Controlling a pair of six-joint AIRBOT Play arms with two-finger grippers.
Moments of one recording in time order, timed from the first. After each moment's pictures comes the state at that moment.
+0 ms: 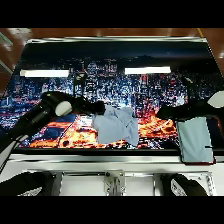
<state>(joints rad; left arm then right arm) -0.62 -1.23 1.19 1.47 -0.95 -2.12 -0.09 -1.00 0.97 -1.13 1.33 1.37</state>
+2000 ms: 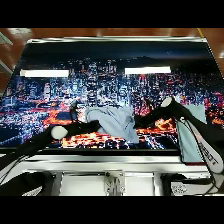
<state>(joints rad) -0.61 -1.09 0.60 0.79 -0.38 -1.74 0.12 -1.54 0.94 -0.89 1.17 1.31</state>
